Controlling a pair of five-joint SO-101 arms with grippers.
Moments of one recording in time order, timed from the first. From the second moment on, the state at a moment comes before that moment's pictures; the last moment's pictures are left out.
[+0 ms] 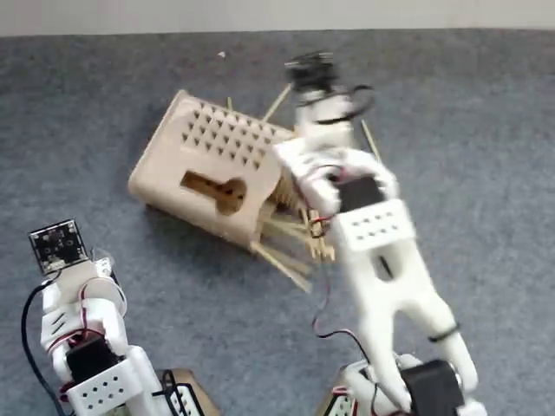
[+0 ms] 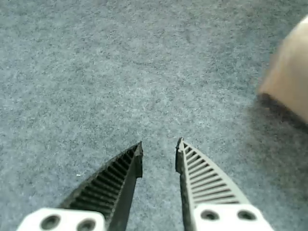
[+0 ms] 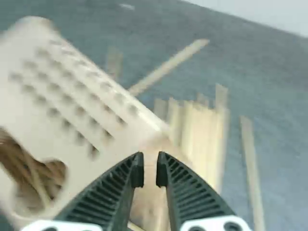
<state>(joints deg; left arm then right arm) -35.0 -103.6 96.0 52.8 -1.5 -25.2 -20.5 21.9 40.0 6.3</state>
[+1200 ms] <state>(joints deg) -16.0 -44.0 26.9 74.3 -10.4 -20.0 -49.7 9.4 82.9 6.3</state>
